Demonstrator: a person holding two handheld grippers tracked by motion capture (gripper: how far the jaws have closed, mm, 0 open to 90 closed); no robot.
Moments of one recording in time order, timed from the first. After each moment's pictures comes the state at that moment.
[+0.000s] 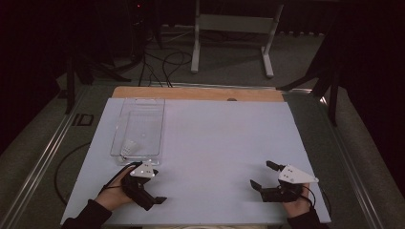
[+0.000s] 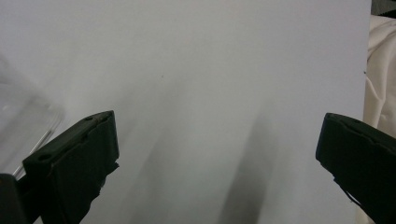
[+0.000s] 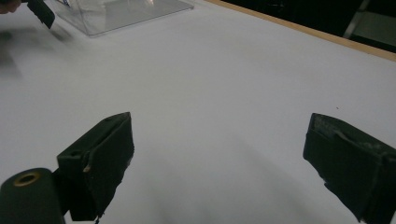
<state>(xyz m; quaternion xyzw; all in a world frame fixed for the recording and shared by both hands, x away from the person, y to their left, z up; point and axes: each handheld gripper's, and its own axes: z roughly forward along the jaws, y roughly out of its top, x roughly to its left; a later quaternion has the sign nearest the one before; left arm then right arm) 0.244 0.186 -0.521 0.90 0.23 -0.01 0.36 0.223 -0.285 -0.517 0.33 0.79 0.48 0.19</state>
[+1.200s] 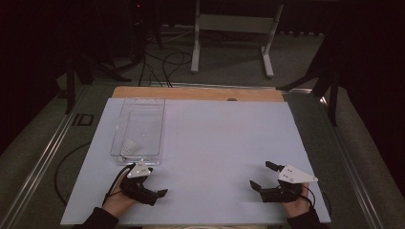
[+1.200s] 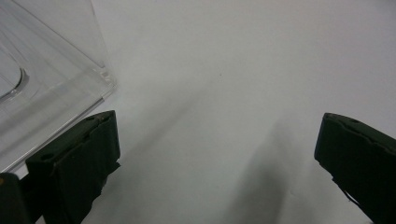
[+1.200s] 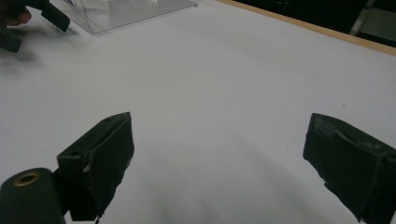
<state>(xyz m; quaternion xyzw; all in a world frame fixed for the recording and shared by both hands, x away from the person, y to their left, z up) 0.239 0.188 -0.543 0.86 0.34 0.05 0.39 0.224 -0.285 -0.519 0.32 0.79 0.48 0.18</state>
